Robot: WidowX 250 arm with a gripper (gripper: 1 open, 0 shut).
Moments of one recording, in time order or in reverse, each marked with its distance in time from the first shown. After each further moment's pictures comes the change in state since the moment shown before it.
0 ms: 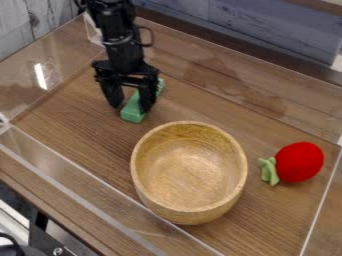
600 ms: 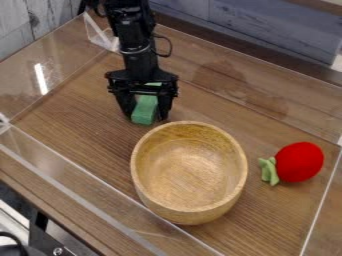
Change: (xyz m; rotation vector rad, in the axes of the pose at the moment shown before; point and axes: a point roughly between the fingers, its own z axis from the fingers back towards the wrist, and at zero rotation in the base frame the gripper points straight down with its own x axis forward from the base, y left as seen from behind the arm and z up) arm -0.001 -0.020 -0.005 -0.006 -0.011 0.162
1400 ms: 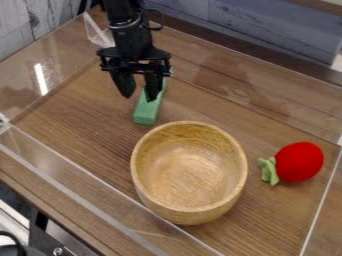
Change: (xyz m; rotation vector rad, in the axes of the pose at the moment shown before) arm 0.000 0.022 0.035 -0.025 -0.031 -0.070
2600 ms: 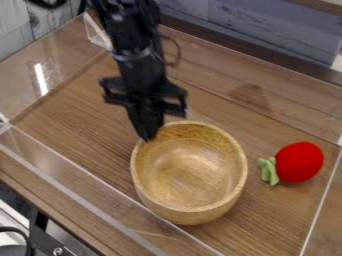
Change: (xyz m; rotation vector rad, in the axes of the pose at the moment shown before) arm -0.081 -0.072 0.009 0.001 0.015 -0.122
